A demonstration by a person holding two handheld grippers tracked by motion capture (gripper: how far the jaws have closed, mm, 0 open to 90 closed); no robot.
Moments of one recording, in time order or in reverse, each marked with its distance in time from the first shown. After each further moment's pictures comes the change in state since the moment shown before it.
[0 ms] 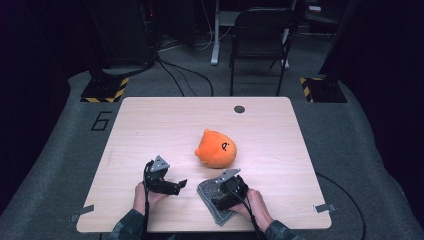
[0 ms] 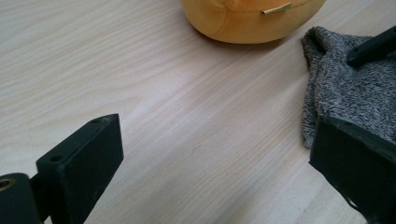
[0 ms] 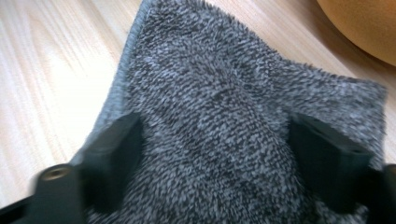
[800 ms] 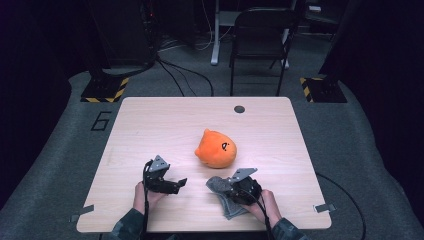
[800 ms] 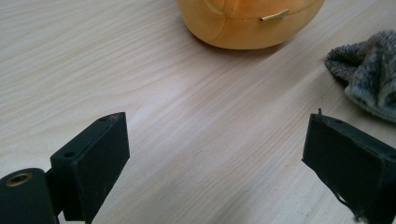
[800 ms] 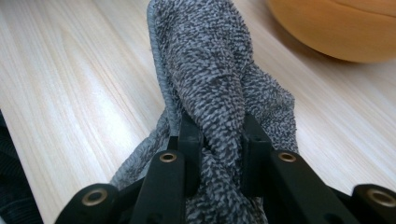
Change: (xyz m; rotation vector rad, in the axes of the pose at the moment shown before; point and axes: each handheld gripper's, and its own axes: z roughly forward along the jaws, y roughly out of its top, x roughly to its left) left arm 0.002 -0.001 0.001 -0.034 -0.017 0.007; right arm -0.012 -0.015 -0.043 -0.066 0.007 0.032
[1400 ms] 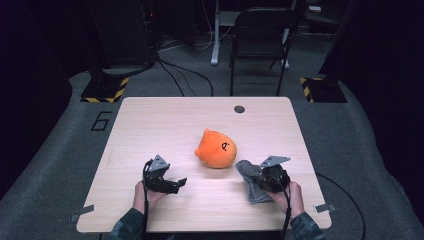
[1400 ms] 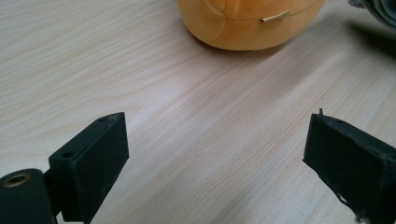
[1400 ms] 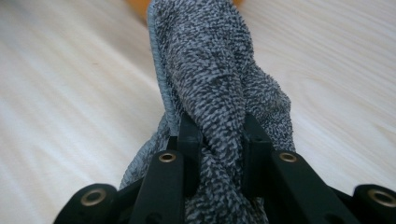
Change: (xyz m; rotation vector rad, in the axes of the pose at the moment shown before) left arm 0.002 0.000 0.001 0.002 -0.010 -0.002; right arm -0.063 -0.024 -0.046 -0.034 -0.176 0.174
